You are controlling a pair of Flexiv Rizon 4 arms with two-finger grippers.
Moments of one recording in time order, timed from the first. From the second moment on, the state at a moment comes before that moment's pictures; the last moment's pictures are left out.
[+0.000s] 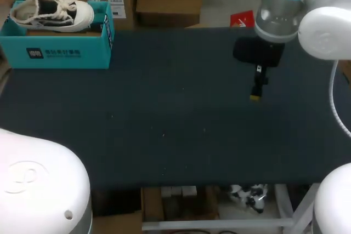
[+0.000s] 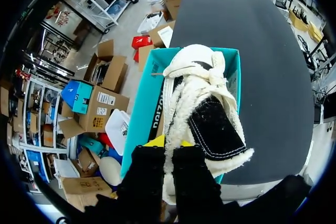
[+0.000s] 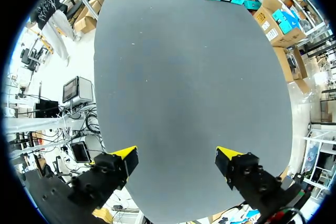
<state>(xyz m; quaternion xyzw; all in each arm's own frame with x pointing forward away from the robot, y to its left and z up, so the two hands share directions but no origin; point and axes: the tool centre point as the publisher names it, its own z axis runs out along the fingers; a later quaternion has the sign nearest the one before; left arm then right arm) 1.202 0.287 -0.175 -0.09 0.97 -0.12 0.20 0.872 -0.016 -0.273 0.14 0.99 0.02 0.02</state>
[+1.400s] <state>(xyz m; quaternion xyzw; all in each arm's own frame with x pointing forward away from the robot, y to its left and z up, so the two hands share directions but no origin) 1.231 0.254 -0.248 -0.08 0.99 -0.12 0.06 0.872 -0.016 -0.273 0.14 0.99 0.02 0.02</state>
